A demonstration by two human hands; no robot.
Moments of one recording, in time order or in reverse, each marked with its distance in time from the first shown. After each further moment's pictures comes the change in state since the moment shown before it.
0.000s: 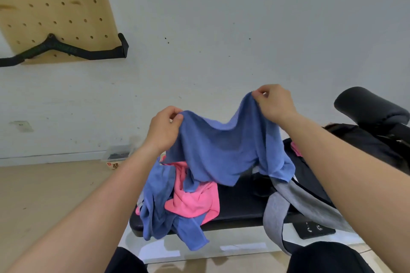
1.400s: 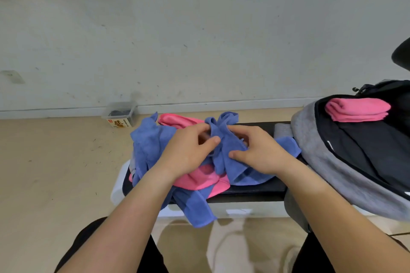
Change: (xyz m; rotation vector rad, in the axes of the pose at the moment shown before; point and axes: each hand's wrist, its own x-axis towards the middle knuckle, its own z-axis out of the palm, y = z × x) left_hand -0.090 -0.070 0.082 0.050 -0.379 -0.045; right_hand -0.113 0.076 0.149 0.210 -0.621 -0.217
